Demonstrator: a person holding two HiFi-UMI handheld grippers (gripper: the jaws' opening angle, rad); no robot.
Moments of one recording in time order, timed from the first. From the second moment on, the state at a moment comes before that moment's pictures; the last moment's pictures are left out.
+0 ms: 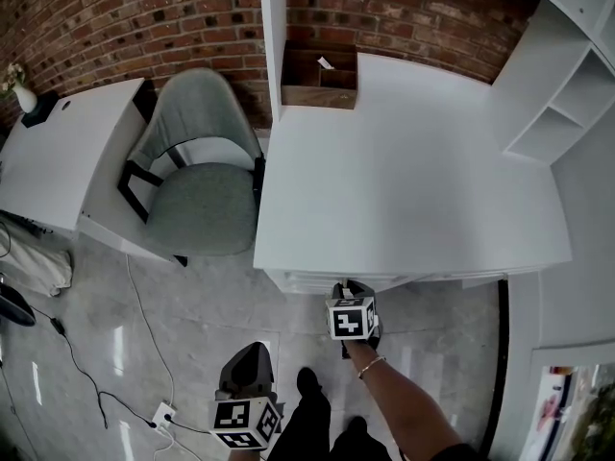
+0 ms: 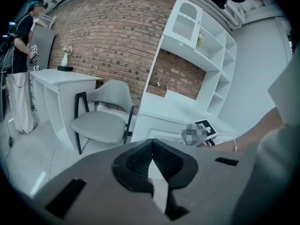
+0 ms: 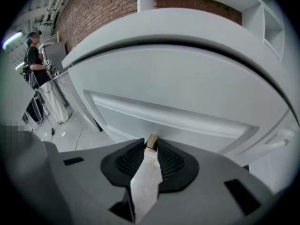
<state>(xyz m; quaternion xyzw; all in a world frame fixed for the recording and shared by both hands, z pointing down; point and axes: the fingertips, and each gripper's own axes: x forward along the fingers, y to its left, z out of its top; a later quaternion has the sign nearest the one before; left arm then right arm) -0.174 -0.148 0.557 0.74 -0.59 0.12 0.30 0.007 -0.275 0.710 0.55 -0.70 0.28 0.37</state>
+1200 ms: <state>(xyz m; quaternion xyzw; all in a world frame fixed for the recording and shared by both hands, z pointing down) -0.157 -0.130 0.544 0.75 -0.58 0.10 0.29 0.001 -0.197 0.708 0.53 -0.71 0.27 0.37</state>
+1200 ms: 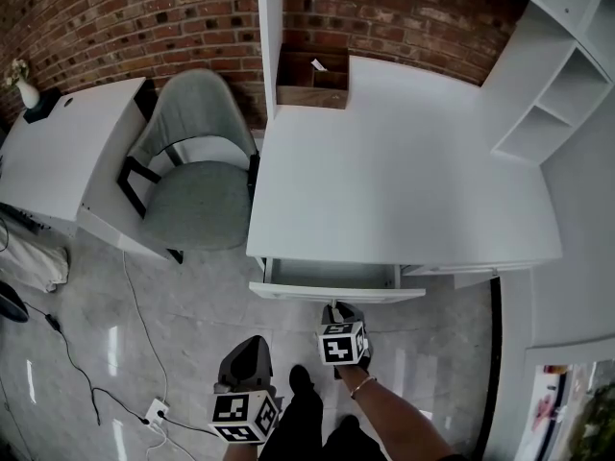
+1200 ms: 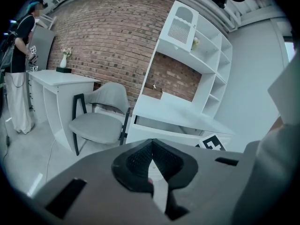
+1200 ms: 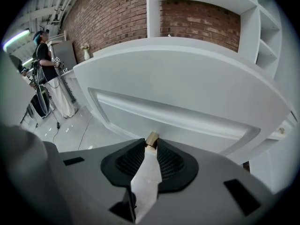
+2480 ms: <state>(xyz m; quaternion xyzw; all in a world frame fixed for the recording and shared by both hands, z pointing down) -0.155 -0.105 0.528 0.76 -0.58 0.10 0.28 -0.008 -0.098 0.708 0.50 -0.72 0.30 0.39</state>
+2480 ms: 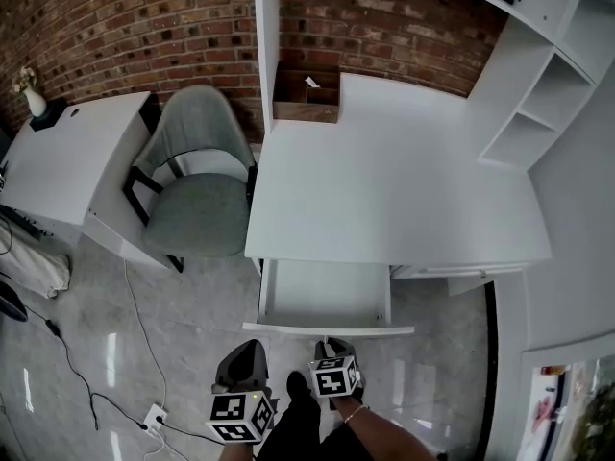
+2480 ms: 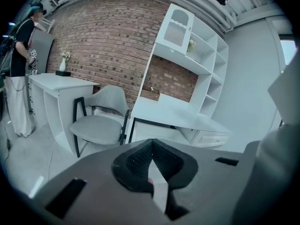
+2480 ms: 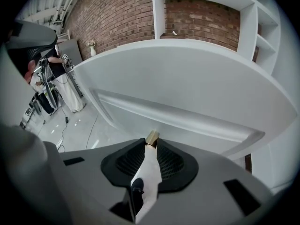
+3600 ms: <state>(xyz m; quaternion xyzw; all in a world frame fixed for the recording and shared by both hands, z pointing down) -0.148 -0.070 0.530 0.75 -0.58 0.13 0.28 0.001 -0.069 0.704 0.49 -0.72 0.29 0.40</state>
